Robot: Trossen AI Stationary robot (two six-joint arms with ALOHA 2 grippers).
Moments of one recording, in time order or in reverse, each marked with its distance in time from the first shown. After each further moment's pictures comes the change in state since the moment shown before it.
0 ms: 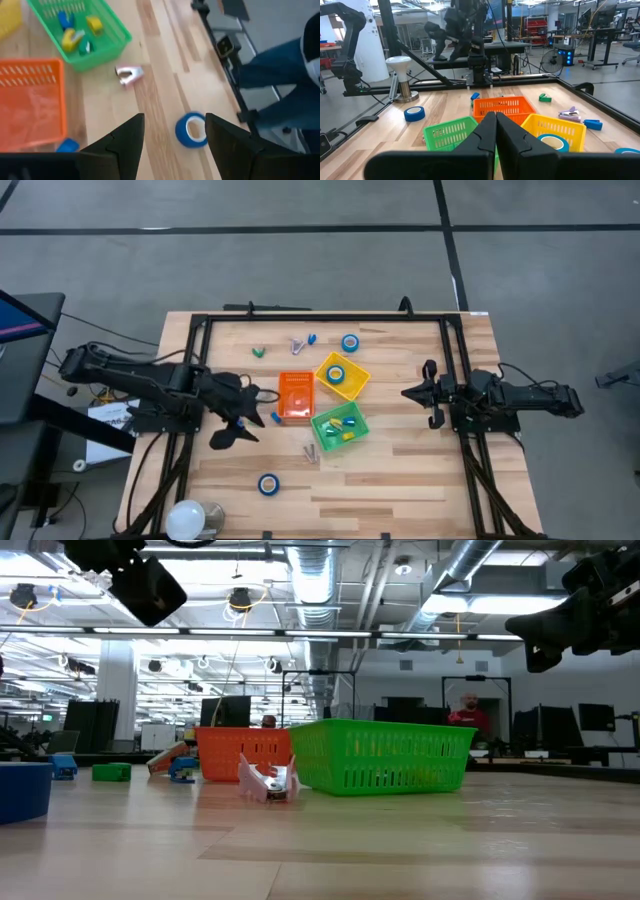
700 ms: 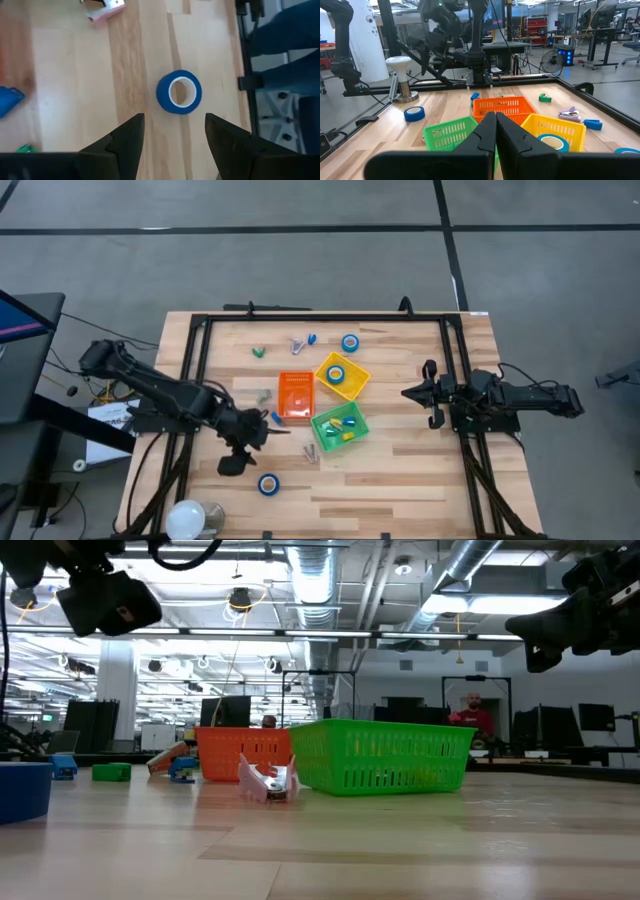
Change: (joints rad) left arm -0.231 0.287 0.143 -0.152 -0.107 -0.238; right arm 0.000 0.000 0.000 0.000 0.000 0.000
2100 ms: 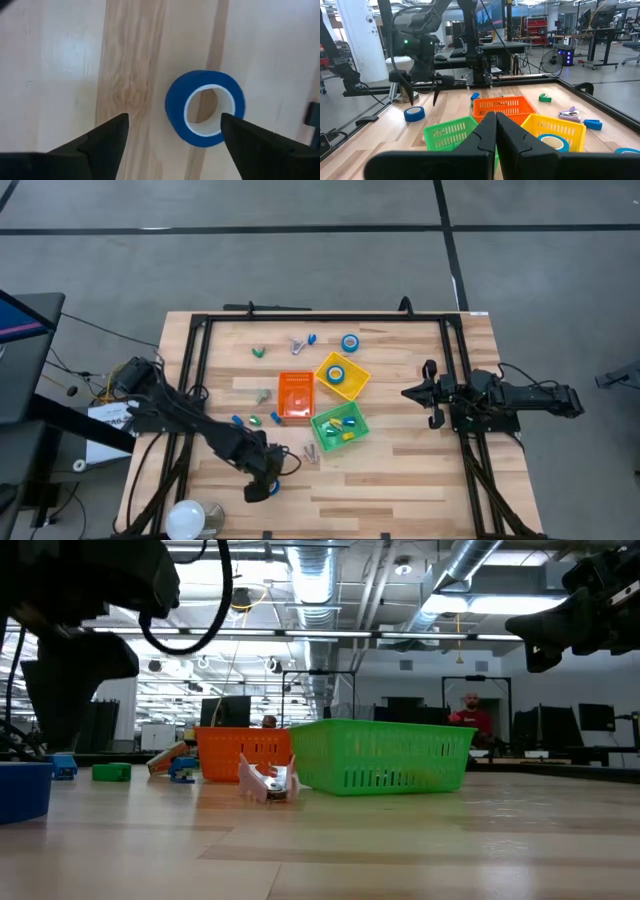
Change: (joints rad) left arm -0.168 0.419 0.121 0.041 -0.176 -0.330; right arm 0.000 0.000 0.000 0.000 0.000 0.000
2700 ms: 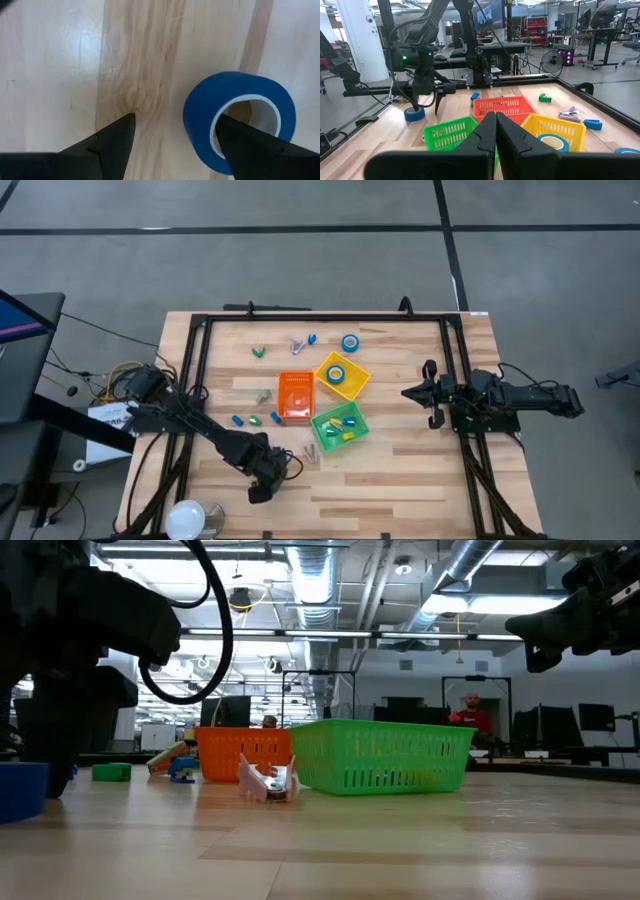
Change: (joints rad) left arm 0.000 0.121 0.003 0.025 -0.012 0.001; right arm 0.000 0.000 0.000 0.000 0.000 0.000
